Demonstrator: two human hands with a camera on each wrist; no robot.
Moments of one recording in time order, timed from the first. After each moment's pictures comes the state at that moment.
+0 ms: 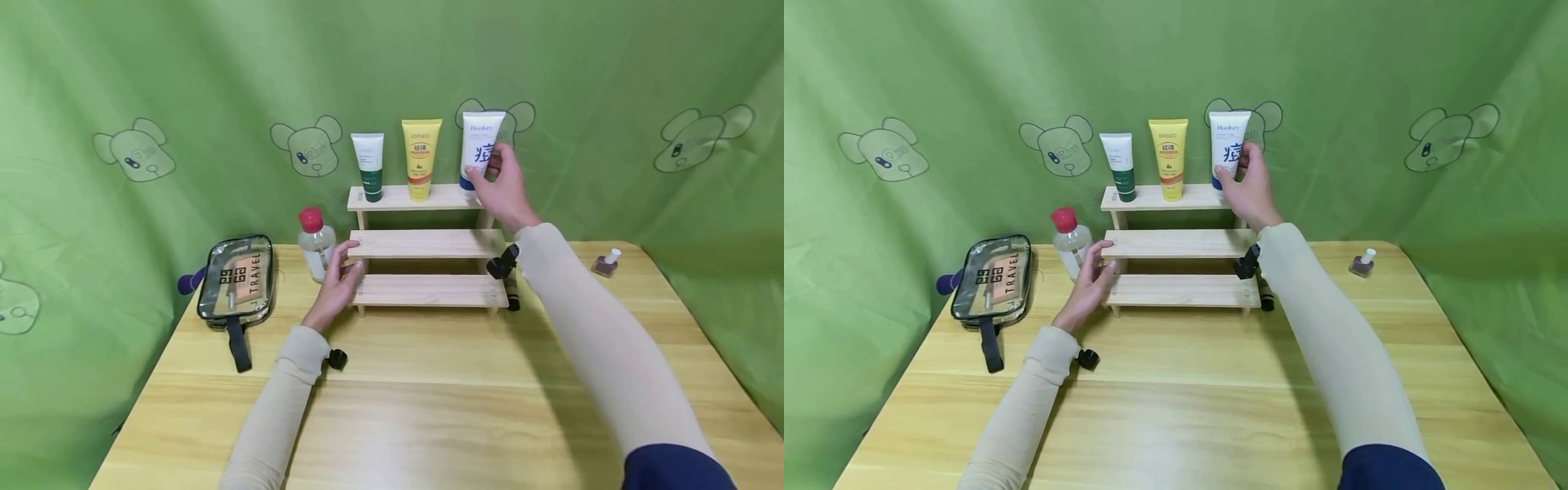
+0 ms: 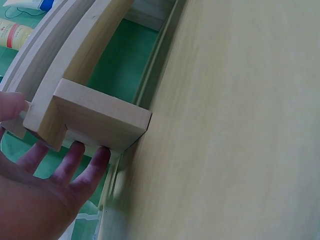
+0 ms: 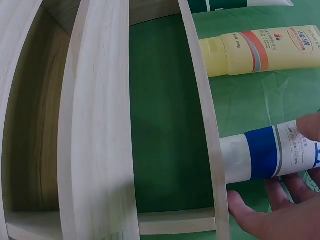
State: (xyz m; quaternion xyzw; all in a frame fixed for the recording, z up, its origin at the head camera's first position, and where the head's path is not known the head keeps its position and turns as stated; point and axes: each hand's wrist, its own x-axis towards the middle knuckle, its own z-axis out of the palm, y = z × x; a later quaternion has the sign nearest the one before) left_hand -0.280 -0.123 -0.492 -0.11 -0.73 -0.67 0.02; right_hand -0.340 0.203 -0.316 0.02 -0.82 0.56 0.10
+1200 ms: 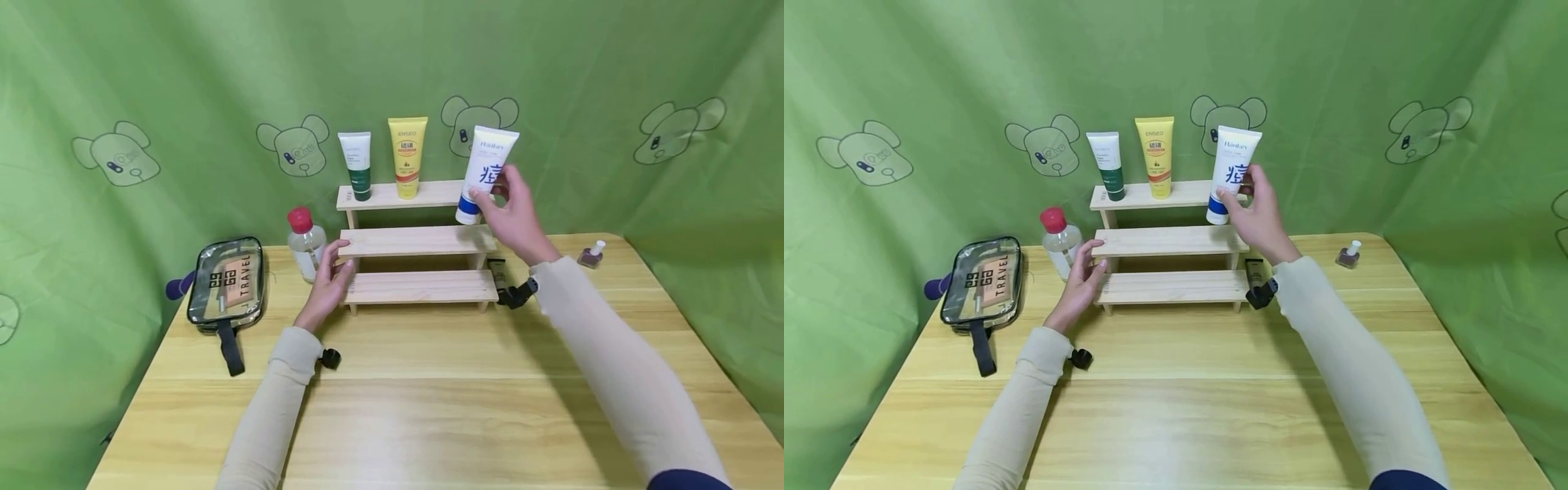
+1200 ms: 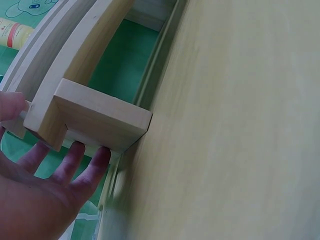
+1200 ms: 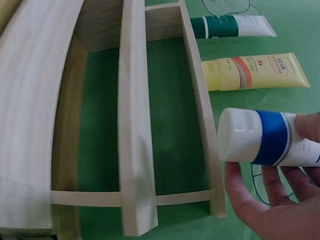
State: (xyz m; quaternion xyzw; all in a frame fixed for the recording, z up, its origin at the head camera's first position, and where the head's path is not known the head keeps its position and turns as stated) left_hand -0.281 -0.122 -0.492 -0.12 -0.73 -0.67 0.01; right_hand -0.281 0.231 -0.334 0.08 -0.82 0.55 0.13
